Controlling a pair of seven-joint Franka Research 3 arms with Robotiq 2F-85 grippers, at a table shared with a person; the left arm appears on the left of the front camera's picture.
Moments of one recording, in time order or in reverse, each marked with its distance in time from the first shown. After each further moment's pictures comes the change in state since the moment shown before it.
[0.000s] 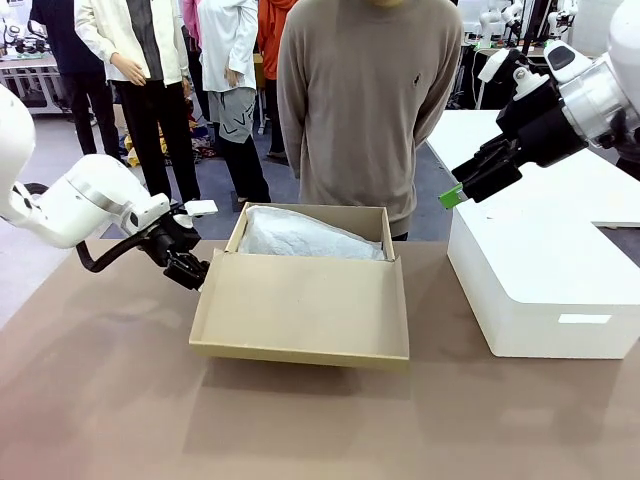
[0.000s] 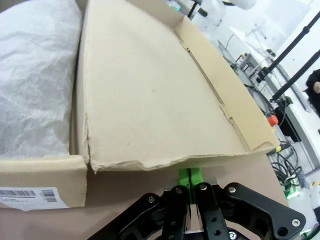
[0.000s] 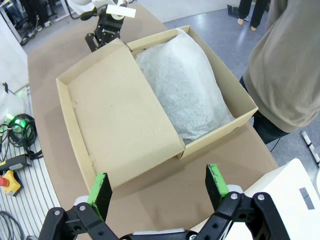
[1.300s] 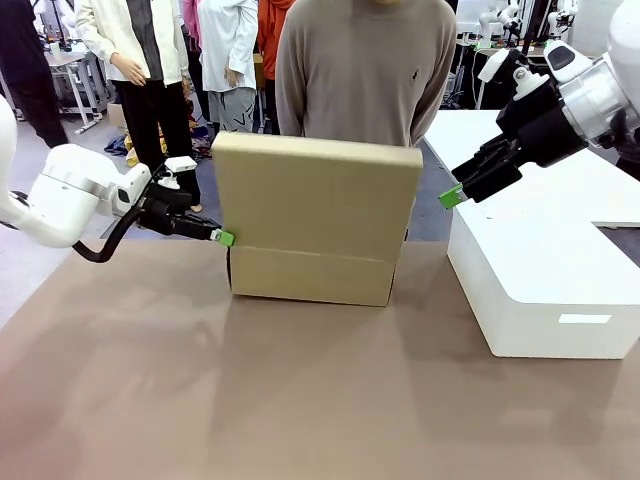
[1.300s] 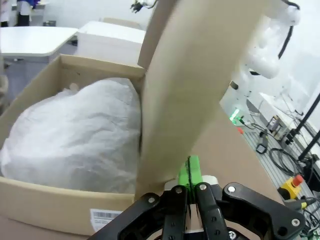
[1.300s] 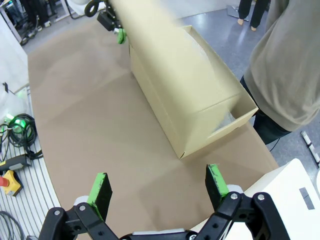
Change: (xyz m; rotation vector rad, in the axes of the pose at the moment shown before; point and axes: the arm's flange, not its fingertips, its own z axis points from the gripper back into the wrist) left arm 0.032 0.002 0.046 0.164 -0.358 -0.062; right arm 0.000 0.000 0.000 0.000 0.000 0.000
